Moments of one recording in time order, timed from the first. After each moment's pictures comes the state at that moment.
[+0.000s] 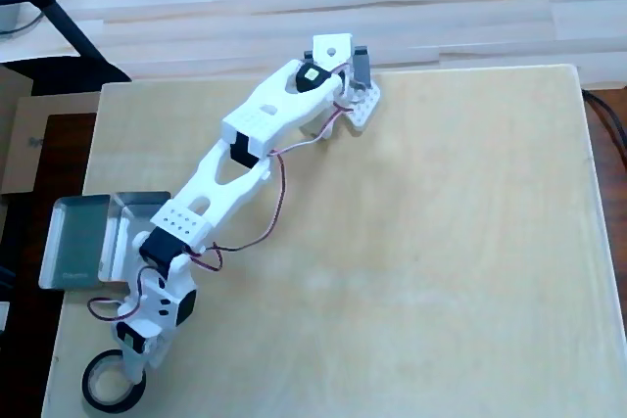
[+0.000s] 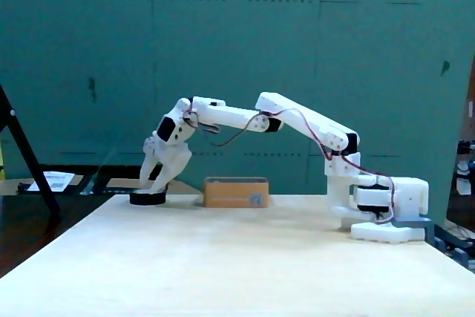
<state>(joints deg) 30.9 24.9 12.2 63.9 6.3</state>
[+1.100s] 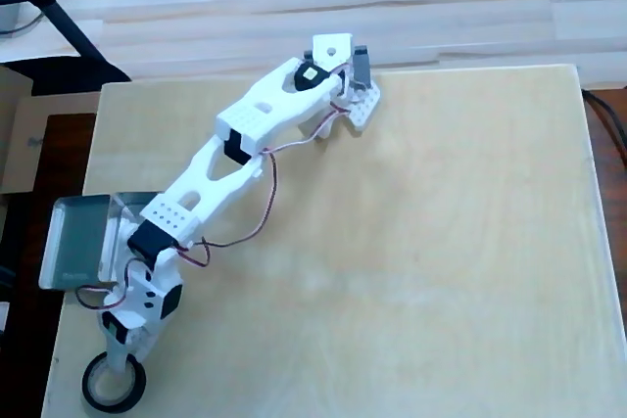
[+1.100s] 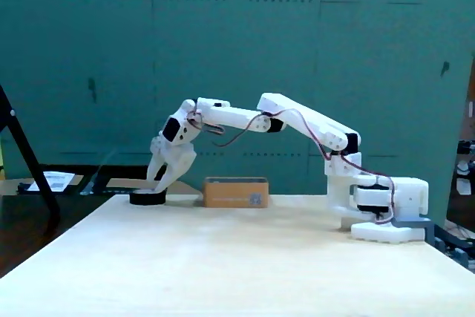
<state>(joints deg) 33.9 24.7 12.2 63.5 9.8</state>
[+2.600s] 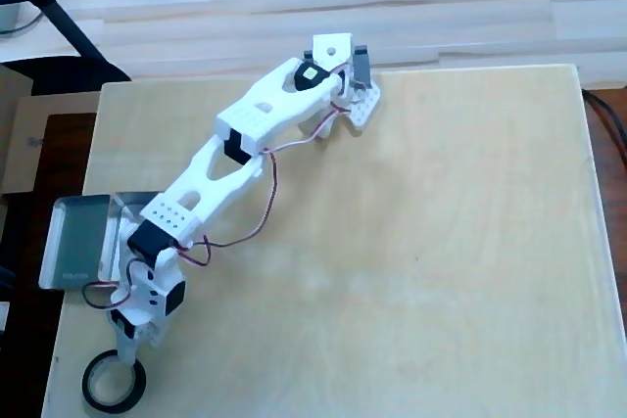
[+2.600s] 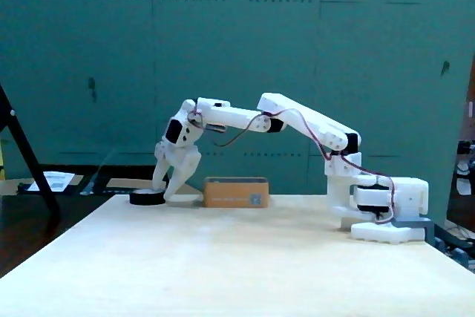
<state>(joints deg) 34.0 24.6 12.2 70.3 9.8</state>
